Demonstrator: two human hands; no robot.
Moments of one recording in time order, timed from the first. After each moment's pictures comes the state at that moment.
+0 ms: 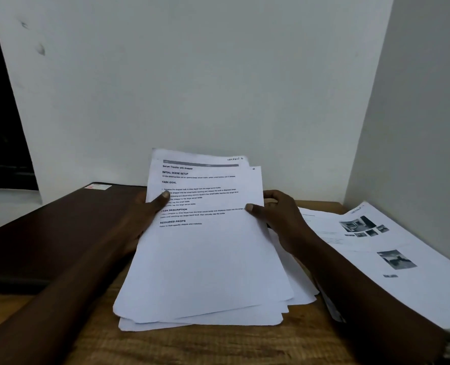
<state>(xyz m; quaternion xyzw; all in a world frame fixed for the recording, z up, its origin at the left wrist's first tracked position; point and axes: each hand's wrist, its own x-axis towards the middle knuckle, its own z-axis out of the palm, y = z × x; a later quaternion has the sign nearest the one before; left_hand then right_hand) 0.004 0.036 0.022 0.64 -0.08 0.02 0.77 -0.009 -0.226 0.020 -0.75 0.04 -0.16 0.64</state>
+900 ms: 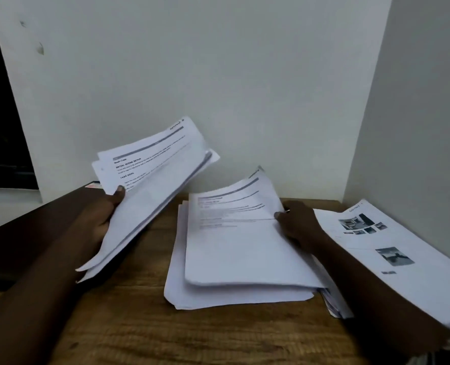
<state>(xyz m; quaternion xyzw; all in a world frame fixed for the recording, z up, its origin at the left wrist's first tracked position) 0.027 0.108 0.021 0.53 -0.02 0.01 0.85 -0.013 -0.258 0.015 -0.91 0.12 -0.19 0.36</state>
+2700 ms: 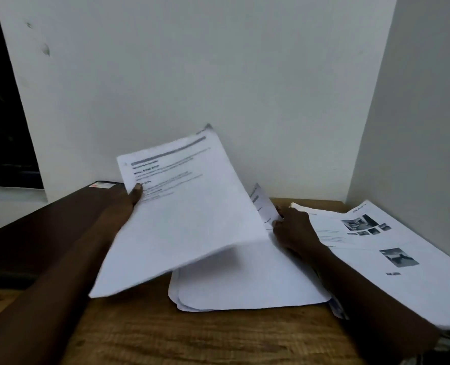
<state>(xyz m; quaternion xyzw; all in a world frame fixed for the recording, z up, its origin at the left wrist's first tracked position) 0.081 0.092 0.029 0.88 0.02 0.19 0.44 -0.006 -0.253 -0.004 -0.93 0.10 -0.17 0.31</state>
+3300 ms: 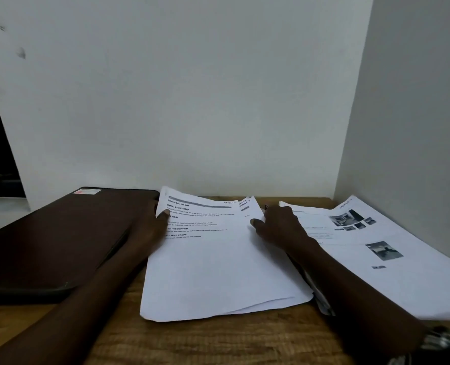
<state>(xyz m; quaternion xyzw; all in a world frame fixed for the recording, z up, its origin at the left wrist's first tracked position) 0.039 0.008 -0.013 0.82 -0.01 0.16 0.56 -0.009 -0.245 0.008 -0.96 0.09 -0.14 0.20</state>
